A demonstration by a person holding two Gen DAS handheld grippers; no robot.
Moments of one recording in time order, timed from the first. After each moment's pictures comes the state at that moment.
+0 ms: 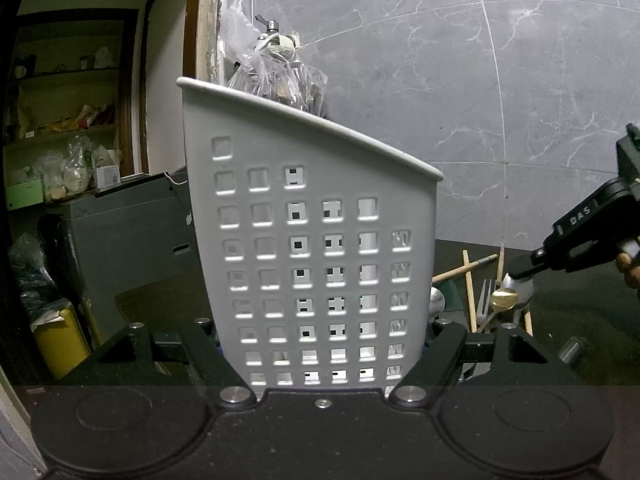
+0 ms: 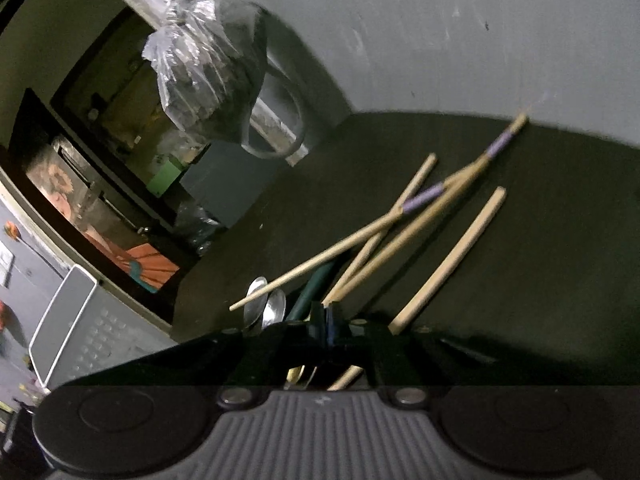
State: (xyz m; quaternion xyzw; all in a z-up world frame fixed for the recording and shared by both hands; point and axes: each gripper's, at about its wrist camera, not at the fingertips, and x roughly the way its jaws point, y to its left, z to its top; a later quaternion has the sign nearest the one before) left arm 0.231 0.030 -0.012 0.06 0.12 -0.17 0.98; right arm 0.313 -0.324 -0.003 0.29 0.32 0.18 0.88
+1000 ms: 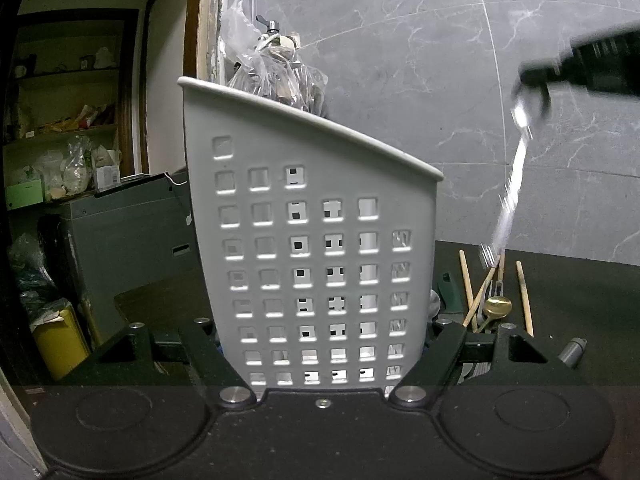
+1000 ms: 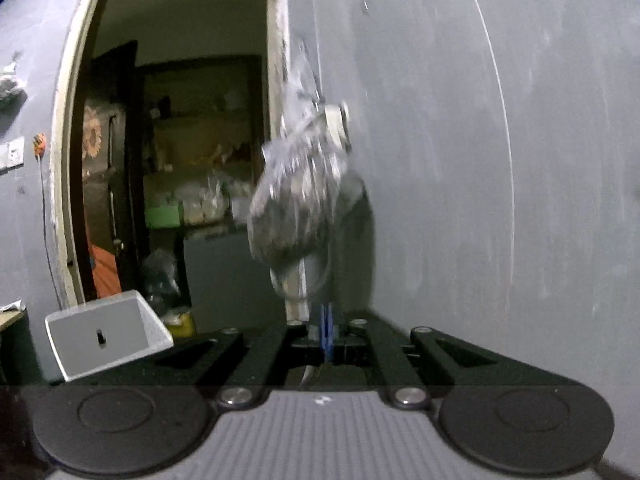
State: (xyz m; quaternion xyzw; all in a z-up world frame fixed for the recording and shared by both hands) left arm 0.230 0.030 -0.012 0.06 0.12 -0.17 0.98; right arm 0.206 -0.257 0.125 0.03 0.06 0.11 0.99
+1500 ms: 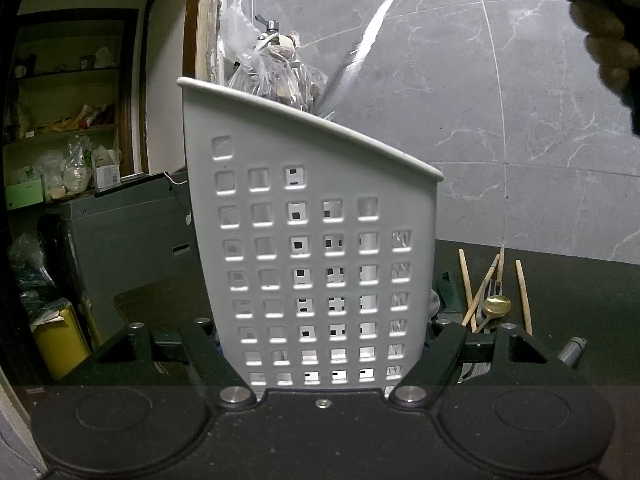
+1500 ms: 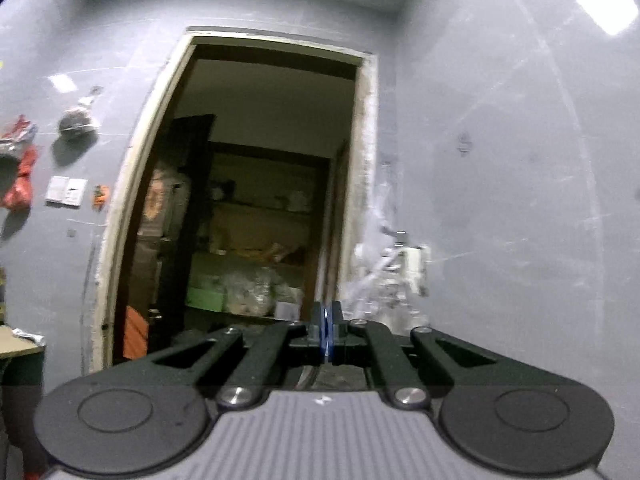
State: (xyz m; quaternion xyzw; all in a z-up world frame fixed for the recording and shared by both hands) left arm 0.230 0.030 -0.013 0.06 0.12 -0.17 0.98; right arm 0.202 -0.177 0.194 -0.04 -0.11 0.18 0.98
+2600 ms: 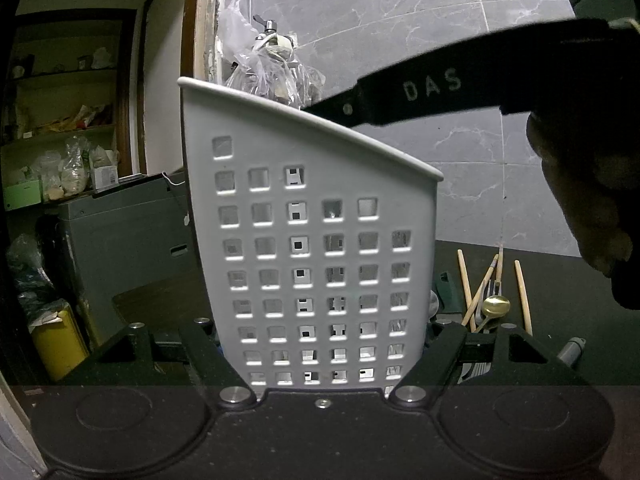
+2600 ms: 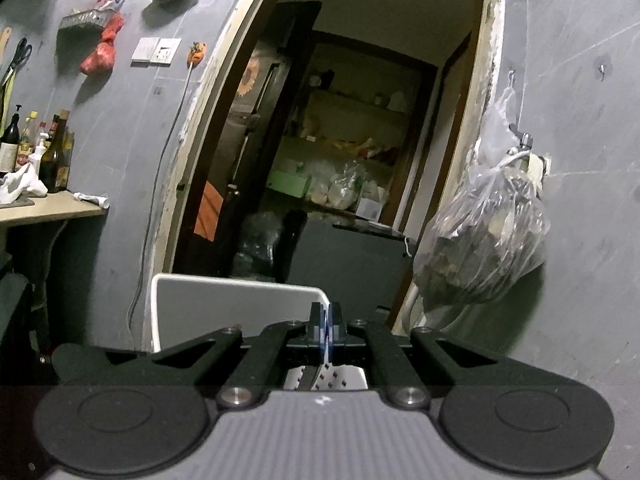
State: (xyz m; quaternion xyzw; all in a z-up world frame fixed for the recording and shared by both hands) left arm 0.229 0.032 -0.015 0.06 0.12 -0.17 0.98; right arm 0.228 -0.088 0.101 -0.17 0.03 0.27 0.95
